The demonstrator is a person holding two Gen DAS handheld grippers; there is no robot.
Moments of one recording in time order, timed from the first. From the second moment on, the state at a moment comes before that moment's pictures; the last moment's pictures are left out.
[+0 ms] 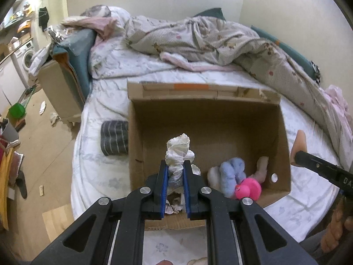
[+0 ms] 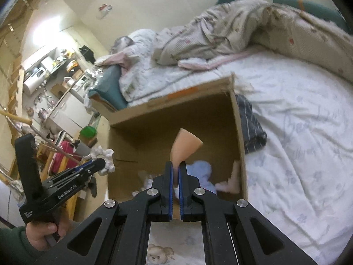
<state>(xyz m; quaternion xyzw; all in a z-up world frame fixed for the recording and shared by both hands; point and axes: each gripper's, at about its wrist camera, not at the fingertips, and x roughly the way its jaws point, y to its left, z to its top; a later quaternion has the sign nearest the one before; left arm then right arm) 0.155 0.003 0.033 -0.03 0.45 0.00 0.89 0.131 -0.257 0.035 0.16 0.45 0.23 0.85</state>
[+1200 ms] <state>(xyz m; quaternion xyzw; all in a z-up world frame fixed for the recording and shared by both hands) 0.160 -0.017 0.000 0.00 0.47 -0.03 0.88 0.149 -0.217 -0.019 0.15 0.53 0.26 0.79</state>
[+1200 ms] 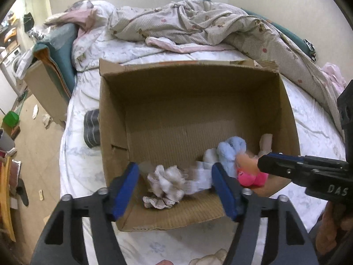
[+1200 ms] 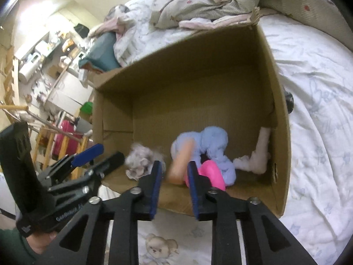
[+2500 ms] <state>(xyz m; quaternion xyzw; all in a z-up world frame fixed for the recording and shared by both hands) 0.037 0.019 0.089 -0.03 0.36 0.04 0.93 0.034 -0.260 0.088 0.08 0.34 0.14 0.93</state>
